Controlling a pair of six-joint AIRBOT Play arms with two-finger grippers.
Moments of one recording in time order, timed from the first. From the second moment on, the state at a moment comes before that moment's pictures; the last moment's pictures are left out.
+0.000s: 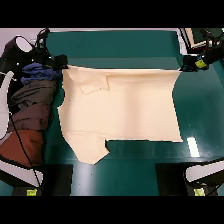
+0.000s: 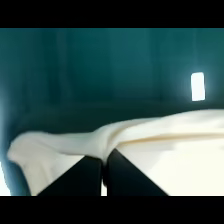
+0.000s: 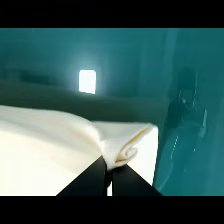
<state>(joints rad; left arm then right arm) 0.01 -1.68 1.75 1.16 -1.11 -1.47 -0.22 -1.66 1.82 -1.22 1.42 1.42</state>
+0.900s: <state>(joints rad) 0.03 -1.43 1.33 1.25 -1.33 -1.46 -0.22 -1.37 1.38 -1.23 1.43 1.40</state>
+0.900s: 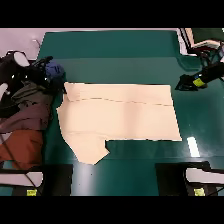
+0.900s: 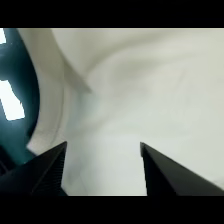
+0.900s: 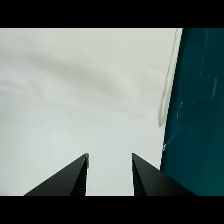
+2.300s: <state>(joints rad) 0.03 -0.87 0.48 0.96 -1.17 -1.44 -0.55 -1.02 0.71 -1.27 1.45 1.38</state>
